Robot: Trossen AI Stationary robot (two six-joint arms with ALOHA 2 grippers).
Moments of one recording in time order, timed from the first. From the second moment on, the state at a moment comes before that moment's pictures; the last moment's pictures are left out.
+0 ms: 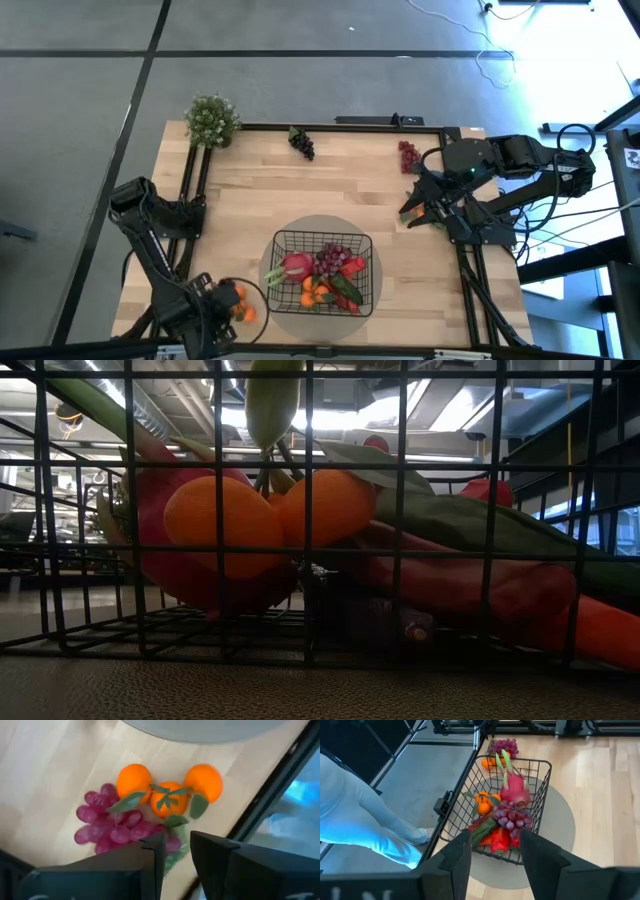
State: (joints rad) left arm -1.04 1.71 1.36 -1.04 -0.23 -1.64; right arm 0.14 1.11 1.50 -1.03 -0.32 0.05
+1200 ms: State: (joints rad) left arm -1.04 1.71 1.28 -0.98 -0.34 -1.43; right arm 0.14 1.12 1.50 -1.01 -0.31 0.04
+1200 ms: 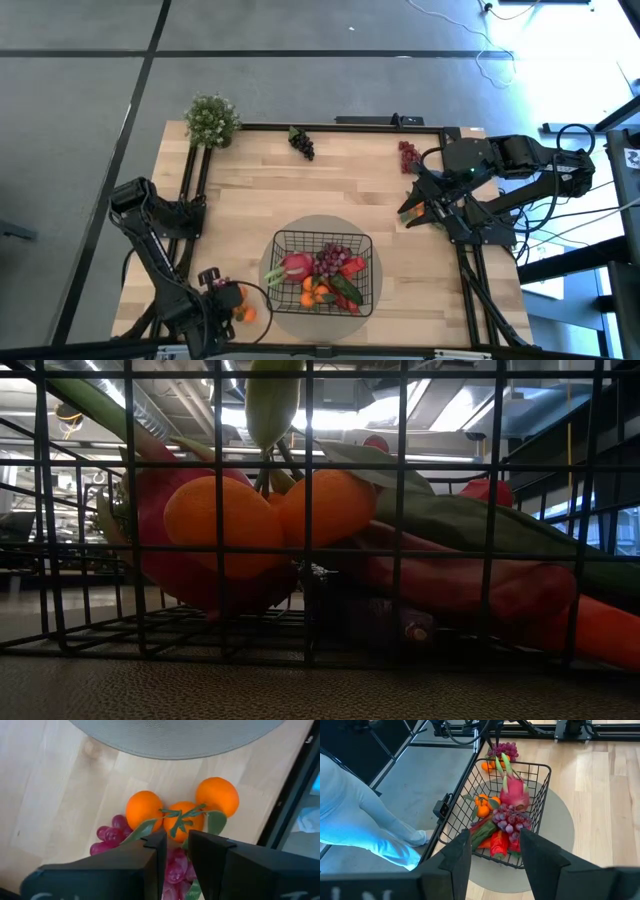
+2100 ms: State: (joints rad) left arm -1.04 1.71 1.20 -0.87 -0.34 -1.43; right arm 0.14 1.12 1.50 -1.01 -0.31 0.05
